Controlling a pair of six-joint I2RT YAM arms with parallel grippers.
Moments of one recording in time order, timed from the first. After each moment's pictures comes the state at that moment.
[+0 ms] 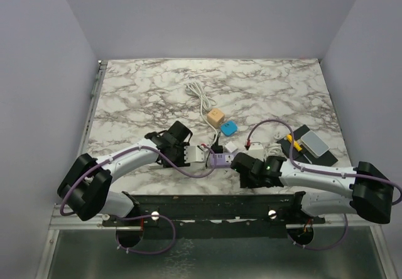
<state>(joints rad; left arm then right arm) -0.70 1.37 0.76 -0.62 0.05 0.86 1.08 1.19 0.61 -0.69 0.35 0.96</state>
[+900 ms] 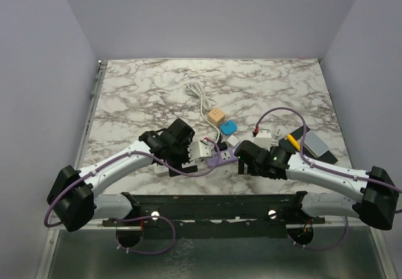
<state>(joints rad) -0.79 1.25 0.86 -0.73 0.13 0.66 1.00 1.13 0.73 -0.81 0.49 0.96</state>
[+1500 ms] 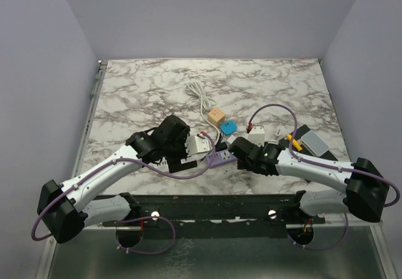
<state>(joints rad) -0.79 1.12 0.90 -0.75 0.13 0.62 0.97 1.27 0.75 -0.69 0.56 0.88</state>
